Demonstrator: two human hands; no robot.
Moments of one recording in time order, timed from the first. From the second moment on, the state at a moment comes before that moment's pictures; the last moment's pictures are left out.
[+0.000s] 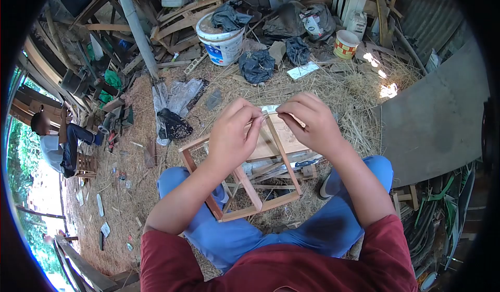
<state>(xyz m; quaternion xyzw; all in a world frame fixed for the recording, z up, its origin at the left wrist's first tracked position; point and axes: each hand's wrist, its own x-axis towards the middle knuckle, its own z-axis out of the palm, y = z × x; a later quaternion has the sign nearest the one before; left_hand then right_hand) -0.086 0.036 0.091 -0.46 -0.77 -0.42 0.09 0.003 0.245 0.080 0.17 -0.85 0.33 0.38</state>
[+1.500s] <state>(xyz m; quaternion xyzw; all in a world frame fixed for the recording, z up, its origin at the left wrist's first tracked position) -0.085 0.036 0.095 -0.47 -0.78 -0.40 0.10 -0.001 0.245 0.065 0.16 -0.90 0.29 0.28</state>
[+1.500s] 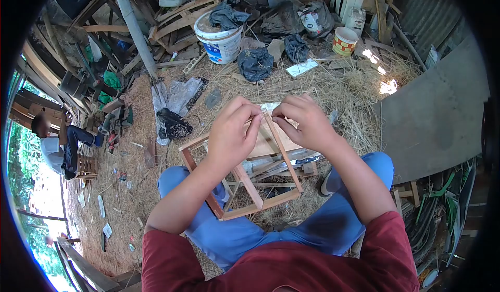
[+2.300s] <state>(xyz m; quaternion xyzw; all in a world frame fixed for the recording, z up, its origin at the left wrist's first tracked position) -0.086 0.036 0.089 -0.46 -0.78 -0.42 0.07 0.004 0.248 0.073 0.16 -0.91 0.25 0.29</state>
